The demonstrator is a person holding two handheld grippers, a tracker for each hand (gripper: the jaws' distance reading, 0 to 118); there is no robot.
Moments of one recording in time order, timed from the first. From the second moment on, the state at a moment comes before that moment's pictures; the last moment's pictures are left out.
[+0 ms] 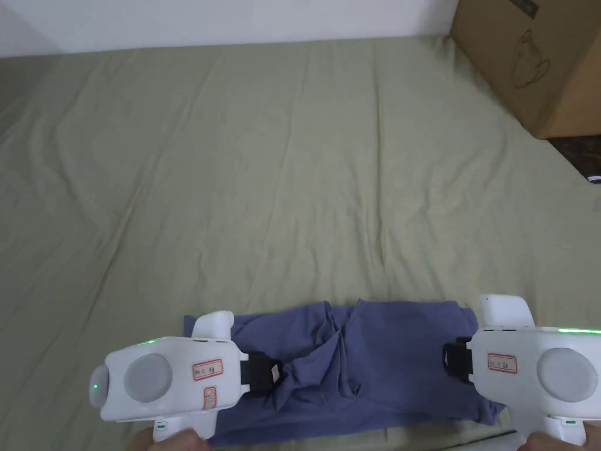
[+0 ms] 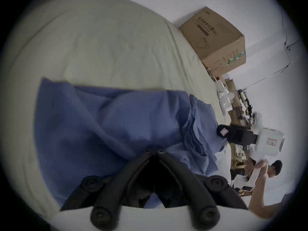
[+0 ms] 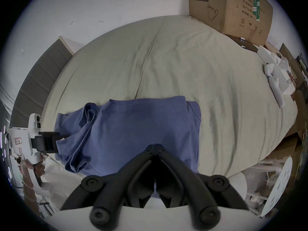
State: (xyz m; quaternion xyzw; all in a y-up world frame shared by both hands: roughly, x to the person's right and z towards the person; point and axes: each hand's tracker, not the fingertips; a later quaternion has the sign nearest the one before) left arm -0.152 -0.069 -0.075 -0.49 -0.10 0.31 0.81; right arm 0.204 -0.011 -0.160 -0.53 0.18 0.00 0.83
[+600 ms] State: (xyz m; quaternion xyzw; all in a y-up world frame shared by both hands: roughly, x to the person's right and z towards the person) left arm -0.061 -0.061 -0.080 -0.53 -0.20 0.23 0.79; right arm 0.206 -0.013 -0.151 -0.53 0.18 0.00 0.83
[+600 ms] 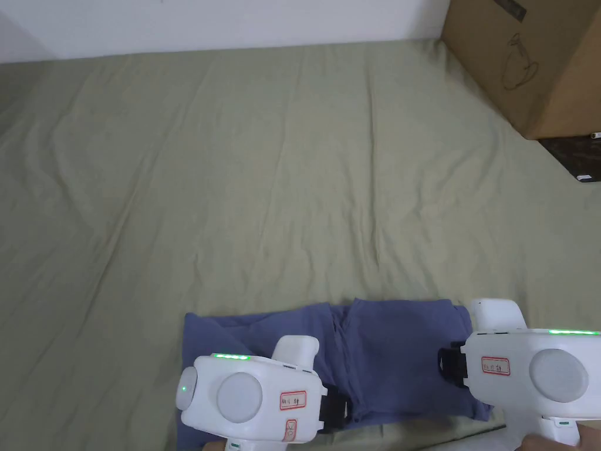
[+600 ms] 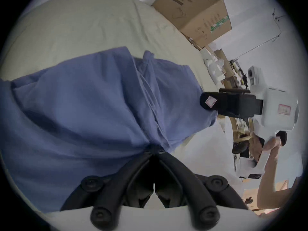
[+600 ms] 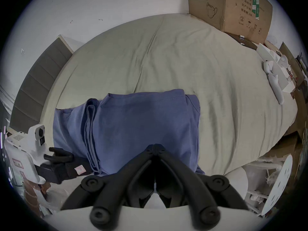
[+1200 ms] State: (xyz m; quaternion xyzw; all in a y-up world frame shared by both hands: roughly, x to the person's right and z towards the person) left arm -0.276 -0.038 0.009 -0.39 -0.09 0.43 0.81; right arm 0.166 0.002 -0.148 -0.52 0.21 0.03 0.82
